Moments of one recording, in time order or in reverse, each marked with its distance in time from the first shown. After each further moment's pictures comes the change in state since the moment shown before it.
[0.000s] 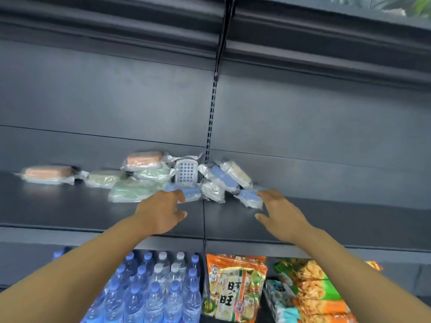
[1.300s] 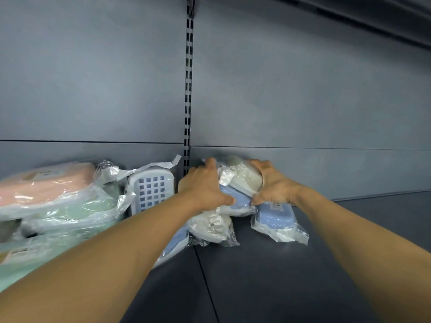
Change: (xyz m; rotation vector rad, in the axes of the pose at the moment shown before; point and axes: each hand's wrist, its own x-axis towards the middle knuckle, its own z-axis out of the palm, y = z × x) left_hand 0.310 0.027 0.087 -0.111 0.078 0.261; right_hand 0.279 0.078 0.091 0.309 -0.061 0.233
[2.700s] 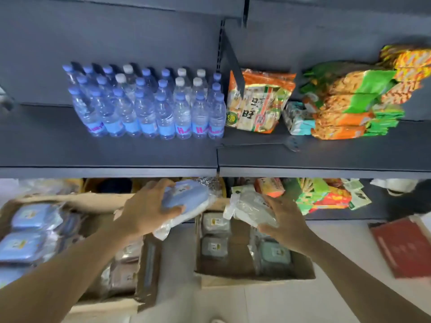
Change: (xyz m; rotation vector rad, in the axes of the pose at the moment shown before) left_hand -0.627 0.013 0.102 -0.160 -0.452 -0.473; right_hand -0.591 0.090 0.231 -0.193 -0.594 0.151
